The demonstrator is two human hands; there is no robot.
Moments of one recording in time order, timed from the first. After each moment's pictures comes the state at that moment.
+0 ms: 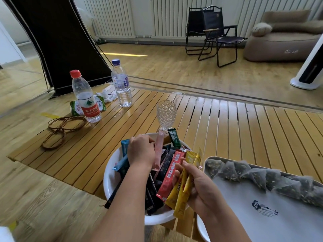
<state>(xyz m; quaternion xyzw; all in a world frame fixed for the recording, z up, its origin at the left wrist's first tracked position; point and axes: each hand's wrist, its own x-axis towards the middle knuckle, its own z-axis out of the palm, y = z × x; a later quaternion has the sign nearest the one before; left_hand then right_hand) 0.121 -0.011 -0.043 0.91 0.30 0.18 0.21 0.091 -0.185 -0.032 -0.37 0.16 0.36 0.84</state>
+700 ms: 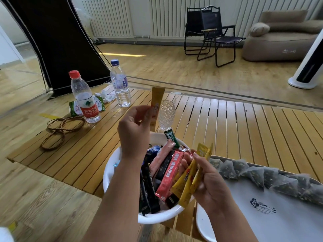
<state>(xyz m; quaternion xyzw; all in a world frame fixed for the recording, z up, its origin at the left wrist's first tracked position) 0.101 -0.024 0.035 0.73 0.13 0.42 0.51 0.097 -0.200 -0.018 -0.30 0.12 0.32 0.89</state>
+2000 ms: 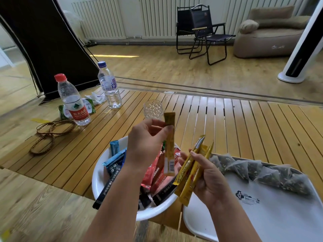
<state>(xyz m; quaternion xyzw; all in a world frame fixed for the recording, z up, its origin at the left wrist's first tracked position) 0.086 -0.078 0.044 0.82 0.13 0.22 0.52 0.102 -0.233 -0.014 -0.37 0.10 0.31 0.87</state>
